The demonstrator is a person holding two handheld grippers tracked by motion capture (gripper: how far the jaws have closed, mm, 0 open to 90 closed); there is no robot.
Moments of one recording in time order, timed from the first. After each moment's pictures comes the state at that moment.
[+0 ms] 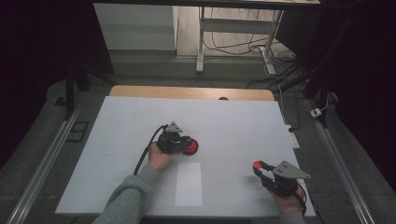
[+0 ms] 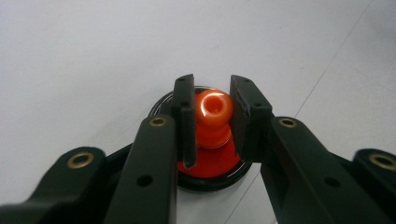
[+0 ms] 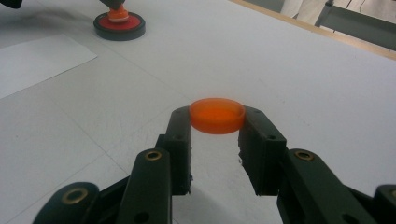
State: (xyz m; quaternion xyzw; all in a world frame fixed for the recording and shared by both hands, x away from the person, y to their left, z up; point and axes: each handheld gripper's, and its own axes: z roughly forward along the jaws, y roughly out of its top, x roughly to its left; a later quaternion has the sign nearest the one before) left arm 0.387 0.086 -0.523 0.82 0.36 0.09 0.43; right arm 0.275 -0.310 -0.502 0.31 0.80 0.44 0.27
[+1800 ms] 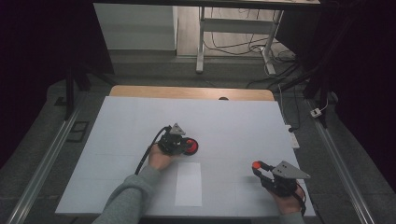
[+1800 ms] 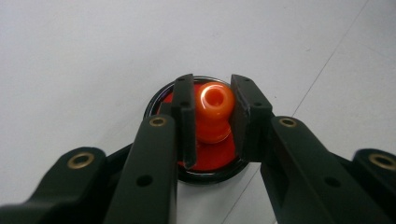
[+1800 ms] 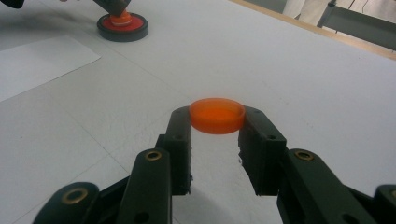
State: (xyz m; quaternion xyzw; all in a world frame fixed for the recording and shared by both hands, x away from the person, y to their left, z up) left arm 0.384 0.080 -0.522 0.84 0.34 0.10 0.40; right arm 0.275 -0.308 -0.501 0.31 0.80 0.44 0.27
